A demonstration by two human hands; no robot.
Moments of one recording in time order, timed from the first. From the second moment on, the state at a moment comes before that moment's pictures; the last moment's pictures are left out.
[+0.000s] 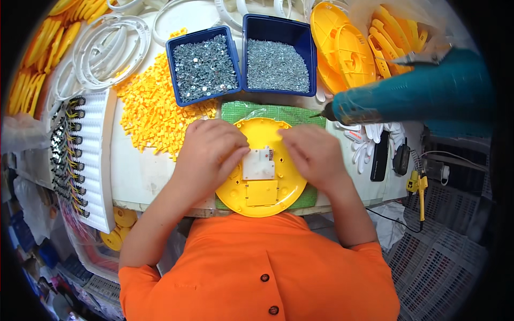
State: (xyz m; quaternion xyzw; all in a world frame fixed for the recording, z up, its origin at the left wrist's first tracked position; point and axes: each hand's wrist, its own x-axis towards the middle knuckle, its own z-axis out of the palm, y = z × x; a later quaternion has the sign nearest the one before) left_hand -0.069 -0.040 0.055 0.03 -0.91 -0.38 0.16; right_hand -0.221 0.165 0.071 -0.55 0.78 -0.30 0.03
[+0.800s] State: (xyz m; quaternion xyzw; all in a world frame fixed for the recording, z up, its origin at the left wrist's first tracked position) left_hand -0.205 -0.092 0.041 -0.04 -0.95 -0.13 0.26; right_hand -0.323 0.120 0.032 -0.48 0.76 -0.44 -0.01
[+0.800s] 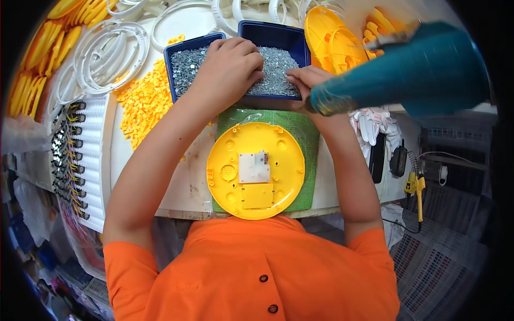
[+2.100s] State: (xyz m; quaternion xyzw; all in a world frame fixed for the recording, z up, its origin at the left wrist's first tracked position) left_hand -0.041 -0.019 0.060 -0.07 -0.93 -0.32 0.15; right_hand -0.190 0.218 0.064 -0.33 0.78 -0.53 -0.02
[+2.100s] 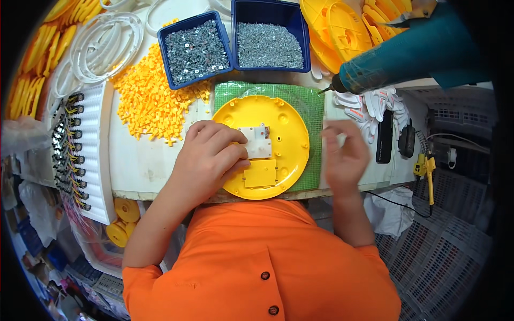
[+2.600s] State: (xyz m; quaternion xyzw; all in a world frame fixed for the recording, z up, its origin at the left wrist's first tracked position) left_hand -0.065 0.003 0.063 -0.08 -0.96 -0.25 0.12; right_hand -0.245 0.116 0.166 -0.47 0.55 -0.66 0.19
